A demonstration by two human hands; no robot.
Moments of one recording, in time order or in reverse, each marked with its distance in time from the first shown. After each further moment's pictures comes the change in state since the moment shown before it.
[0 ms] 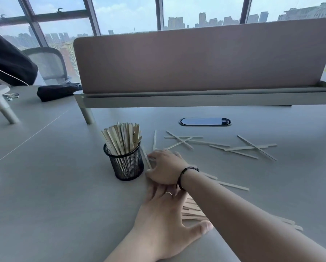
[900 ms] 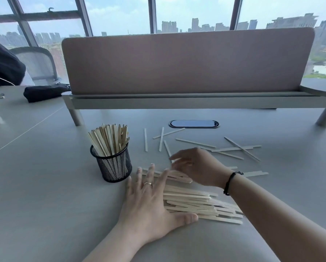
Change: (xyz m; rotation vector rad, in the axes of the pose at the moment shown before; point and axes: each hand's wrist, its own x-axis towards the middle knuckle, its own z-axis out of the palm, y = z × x) left_hand 0.017 -0.008 0.002 0.025 -0.041 -0.204; right_hand -0.061 0.083 -0.045 0.364 0.112 -0.020
